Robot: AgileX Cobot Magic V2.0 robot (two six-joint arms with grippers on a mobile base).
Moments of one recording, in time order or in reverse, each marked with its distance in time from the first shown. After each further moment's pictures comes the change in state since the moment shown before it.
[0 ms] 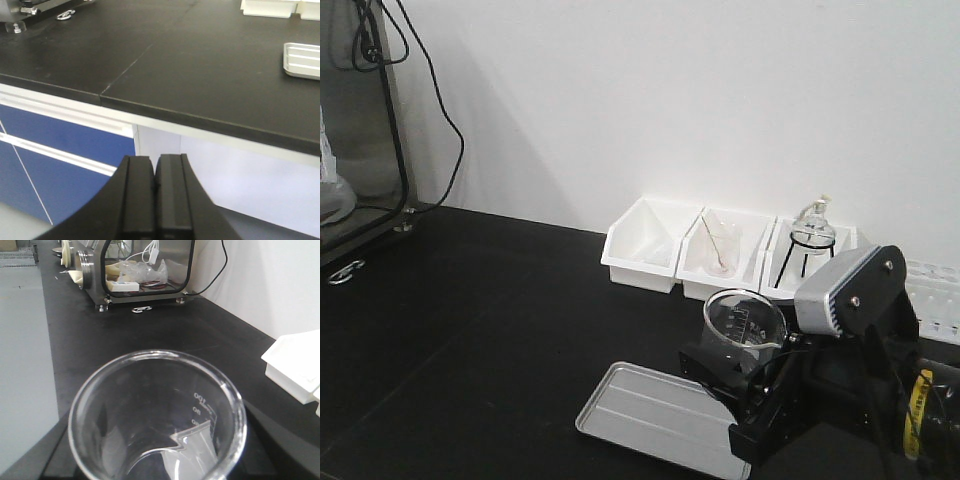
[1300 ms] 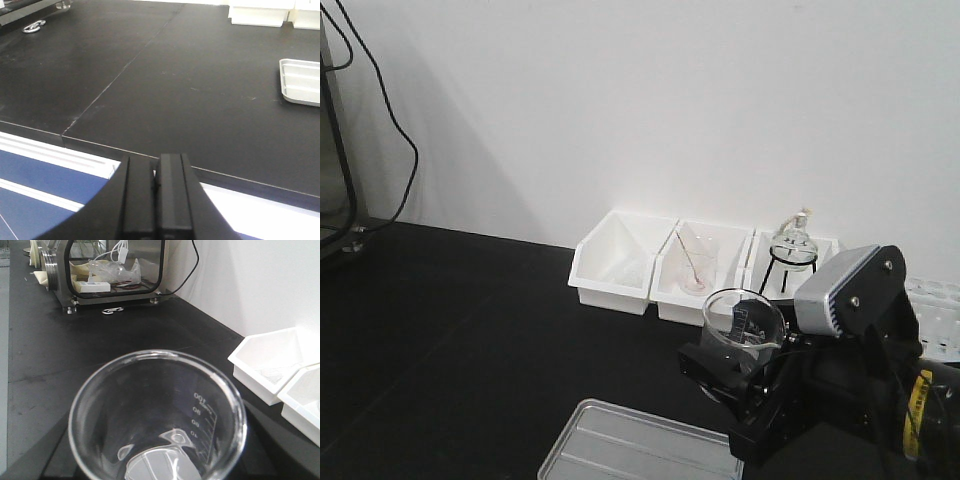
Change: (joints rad) left arm 0.000 0.000 0.000 0.000 0.000 0.000; right arm 0.000 0.000 0.000 0.000 0.000 0.000
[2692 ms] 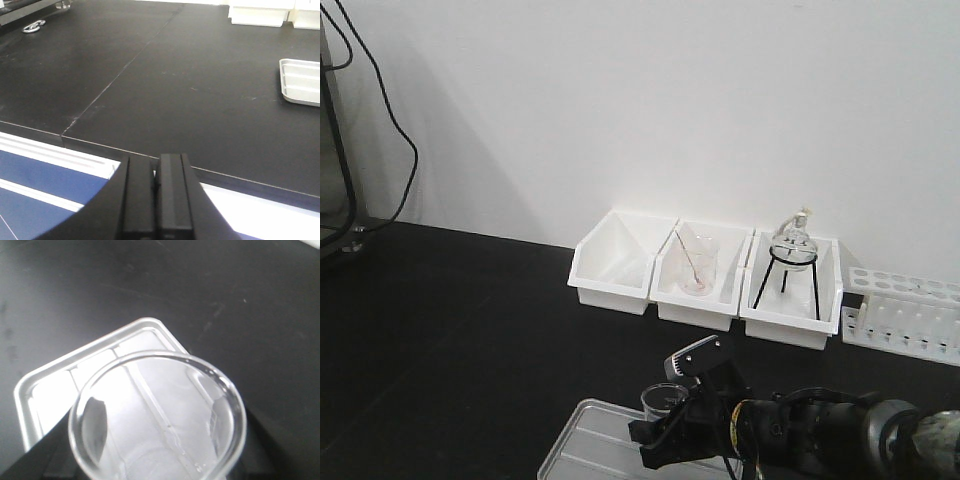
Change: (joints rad) left arm 0.000 0.000 0.000 0.000 0.000 0.000; right arm 0.000 0.815 -0.315 0.290 0.015 -0.229
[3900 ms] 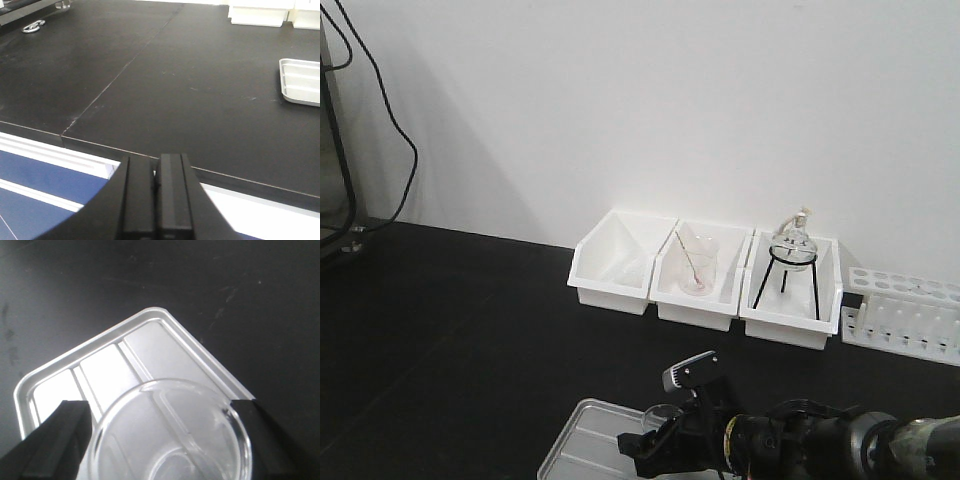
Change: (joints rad) left arm 0.000 0.000 0.000 0.000 0.000 0.000; right arm 0.000 0.061 -0.005 0.065 -0.077 -0.029
